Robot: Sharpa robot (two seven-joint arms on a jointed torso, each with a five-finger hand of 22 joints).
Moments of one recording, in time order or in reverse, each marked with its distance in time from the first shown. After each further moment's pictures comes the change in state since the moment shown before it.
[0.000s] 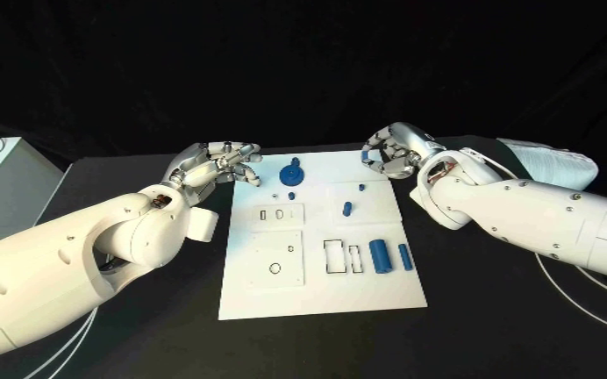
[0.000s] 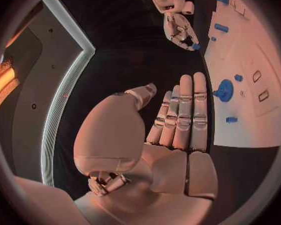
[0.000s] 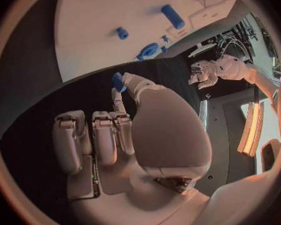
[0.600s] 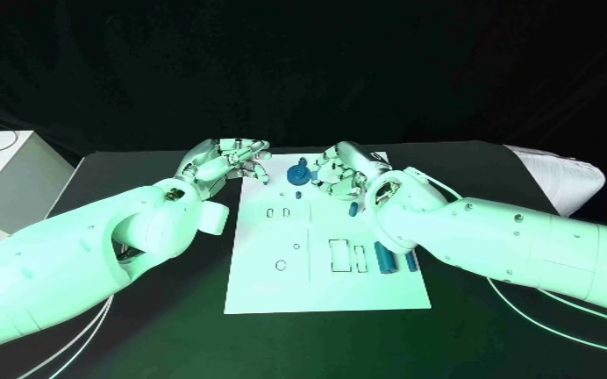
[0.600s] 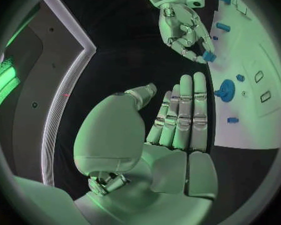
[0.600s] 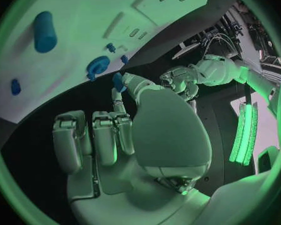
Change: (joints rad) left arm 0.000 0.021 -0.001 -0.029 0.000 0.002 -0.008; left_hand 0.000 0.000 0.000 0.000 0.000 0.002 -0.002 0.000 0.002 0.020 -0.006 0.007 0.004 -0.001 -0.001 0.004 0.003 0.000 -0.004 -0.004 0.010 0.005; right arm -0.045 0.176 -0.014 0.093 -0.068 -0.034 -0.146; right_hand -0.002 0.002 0.002 0.003 0.000 0.000 0.000 0.004 0.002 -0.001 0.000 0.000 0.000 0.000 0.000 0.000 0.000 0.000 0.000 -0.007 0.000 0.001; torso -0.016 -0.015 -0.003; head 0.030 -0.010
